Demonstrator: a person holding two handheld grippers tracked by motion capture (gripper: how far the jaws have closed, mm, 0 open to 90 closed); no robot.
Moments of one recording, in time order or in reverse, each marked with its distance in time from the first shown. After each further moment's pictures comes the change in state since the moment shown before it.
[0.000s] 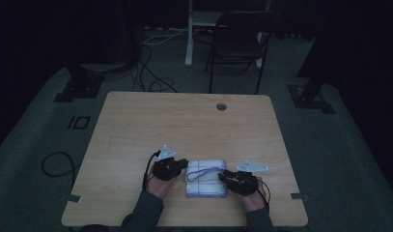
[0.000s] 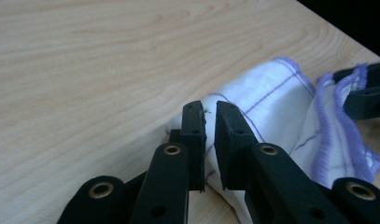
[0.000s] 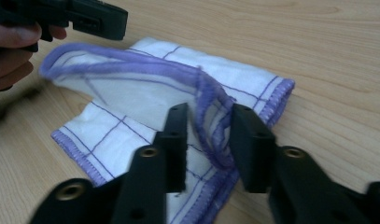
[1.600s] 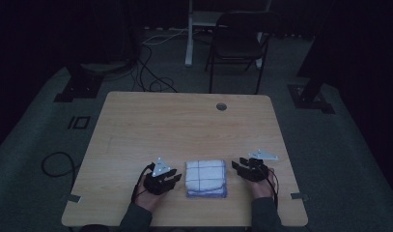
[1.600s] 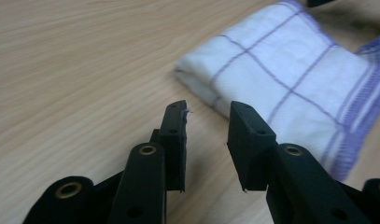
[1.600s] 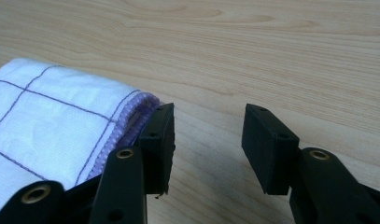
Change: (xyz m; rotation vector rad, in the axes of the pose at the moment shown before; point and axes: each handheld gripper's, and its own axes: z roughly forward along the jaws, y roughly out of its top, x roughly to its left) left arm -0.004 -0.033 -0.032 0.042 0.091 0.127; right arm -0.059 0.007 0.005 0.002 -0.190 0.080
